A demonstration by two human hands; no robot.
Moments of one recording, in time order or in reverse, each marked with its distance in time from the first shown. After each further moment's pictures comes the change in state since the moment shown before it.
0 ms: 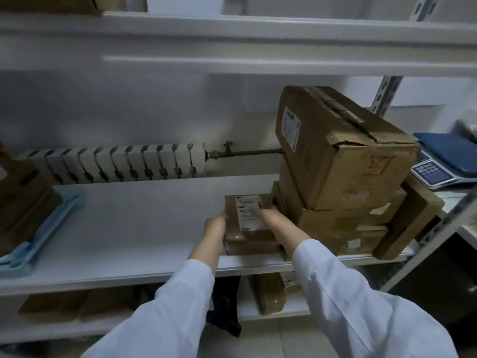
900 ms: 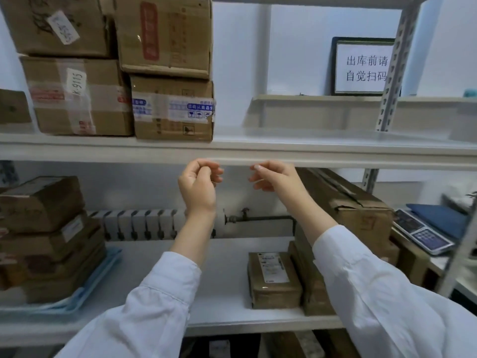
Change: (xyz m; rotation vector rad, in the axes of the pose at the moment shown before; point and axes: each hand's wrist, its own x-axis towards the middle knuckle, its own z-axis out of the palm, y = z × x) left_hand -0.174 0.163 -0.104 -0.400 0.032 1.171; right_hand -0.205 -0.168 0.013 0.013 0.015 -0.965
